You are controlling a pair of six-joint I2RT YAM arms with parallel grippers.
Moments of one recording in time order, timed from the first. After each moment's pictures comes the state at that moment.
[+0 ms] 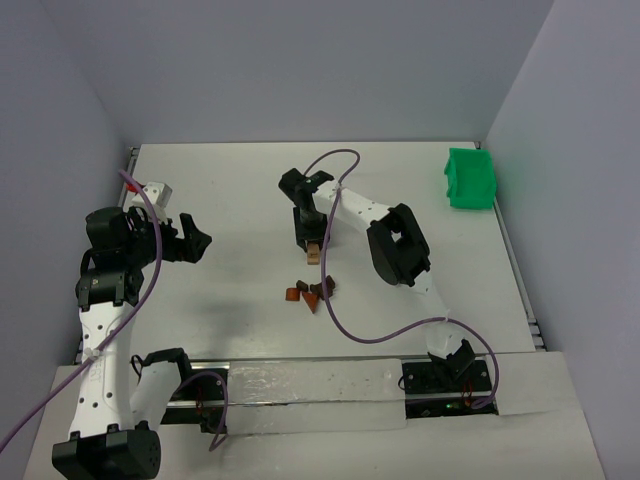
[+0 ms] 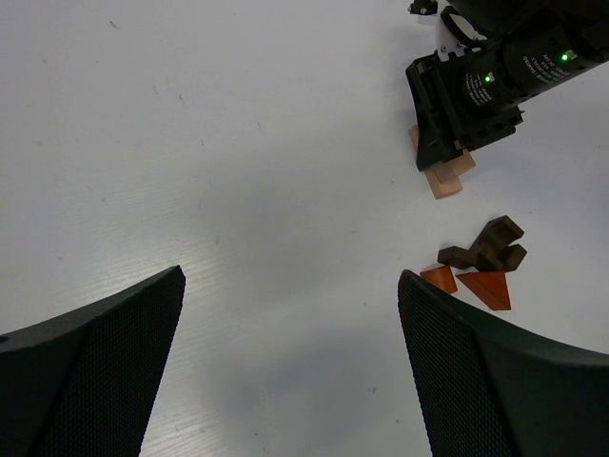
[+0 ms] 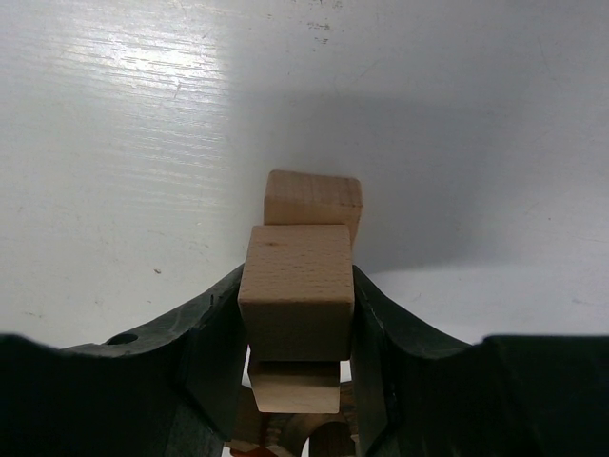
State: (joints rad) left arm 0.13 0.81 0.89 -0.59 0.53 0.06; right arm 0.69 2.38 2.04 -1.07 0.09 0.59
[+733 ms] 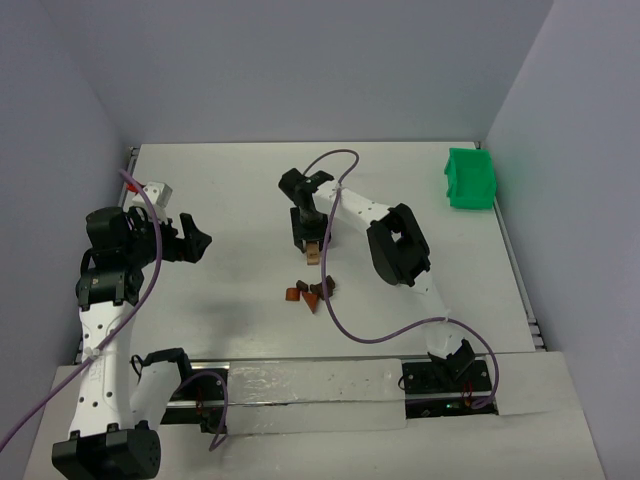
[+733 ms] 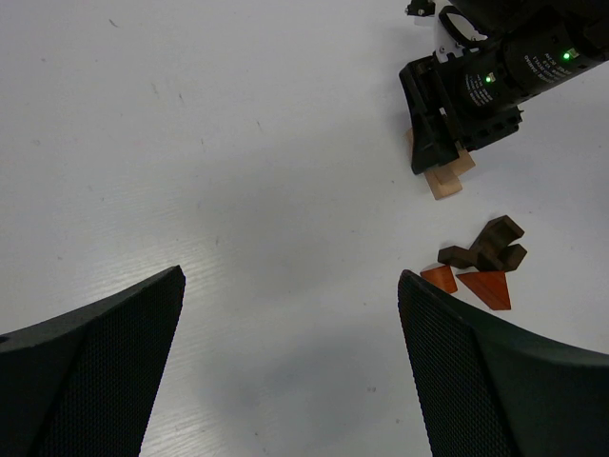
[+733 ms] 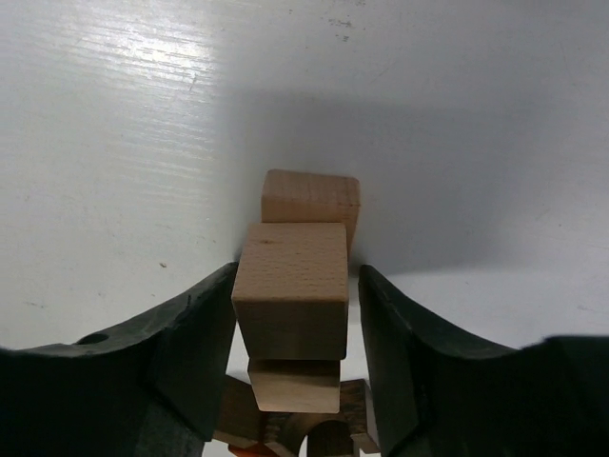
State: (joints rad) left arm 0.13 0.82 0.89 -0.59 0.53 0.06; right arm 0.69 2.38 2.04 -1.07 0.07 0.57
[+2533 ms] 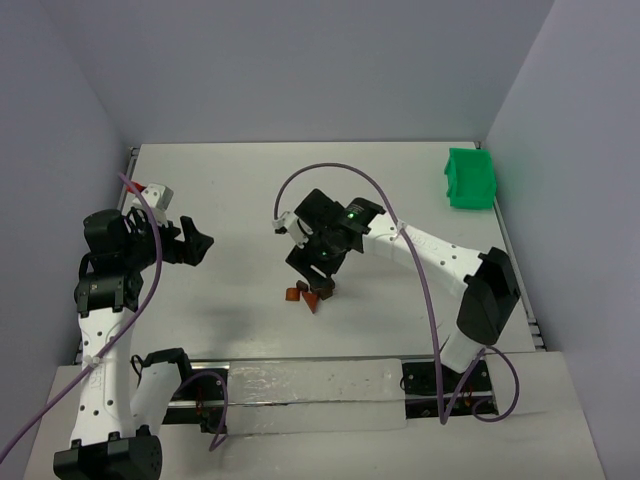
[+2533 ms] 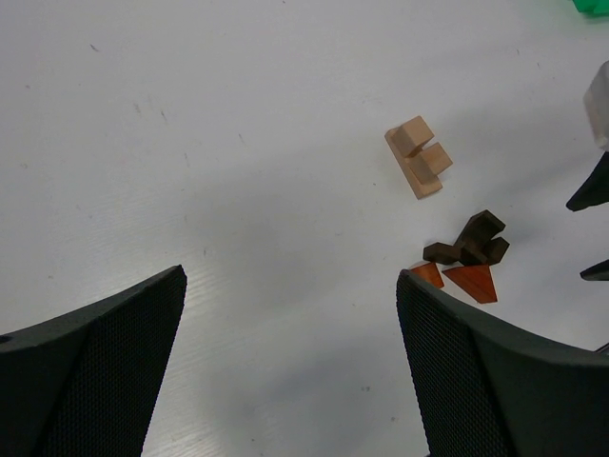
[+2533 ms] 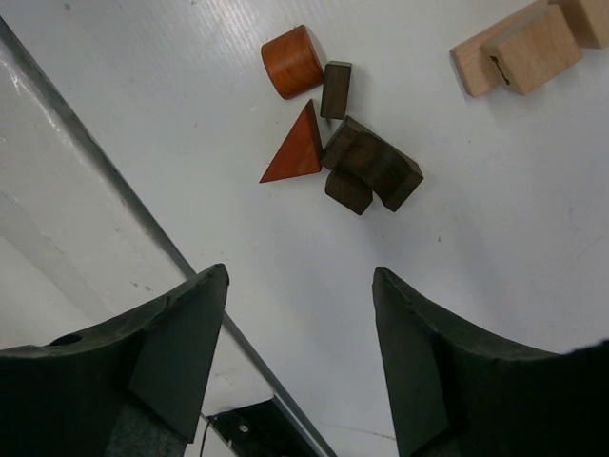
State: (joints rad) left arm 0.13 0.78 0.89 -0.59 0.58 0.07; right arm 0.89 1.64 1.47 -0.98 -0.15 -0.12
